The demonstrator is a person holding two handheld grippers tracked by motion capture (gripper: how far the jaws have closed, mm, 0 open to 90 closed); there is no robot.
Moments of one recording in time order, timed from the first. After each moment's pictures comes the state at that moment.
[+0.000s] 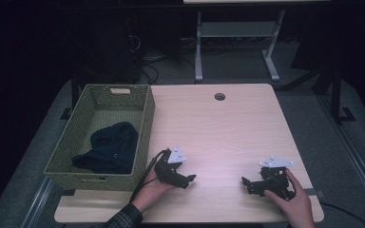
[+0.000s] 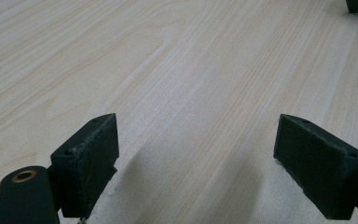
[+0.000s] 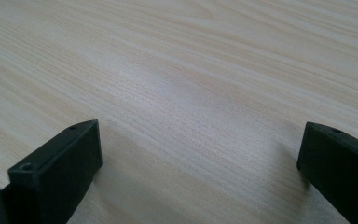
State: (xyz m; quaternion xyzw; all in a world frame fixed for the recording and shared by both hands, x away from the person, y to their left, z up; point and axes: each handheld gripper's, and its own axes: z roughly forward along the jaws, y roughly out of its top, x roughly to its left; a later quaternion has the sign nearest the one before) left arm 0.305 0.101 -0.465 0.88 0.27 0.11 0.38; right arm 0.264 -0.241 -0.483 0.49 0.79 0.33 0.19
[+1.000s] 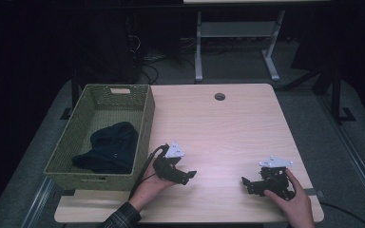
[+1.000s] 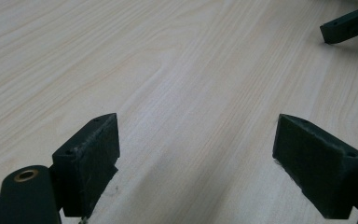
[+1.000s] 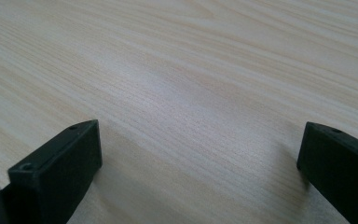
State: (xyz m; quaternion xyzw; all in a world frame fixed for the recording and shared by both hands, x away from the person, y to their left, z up) left arm 0.308 0.103 -0.446 0.87 0.27 0.09 0.39; right arm 0.264 -0.241 -0.483 0.49 0.79 0.33 0.19
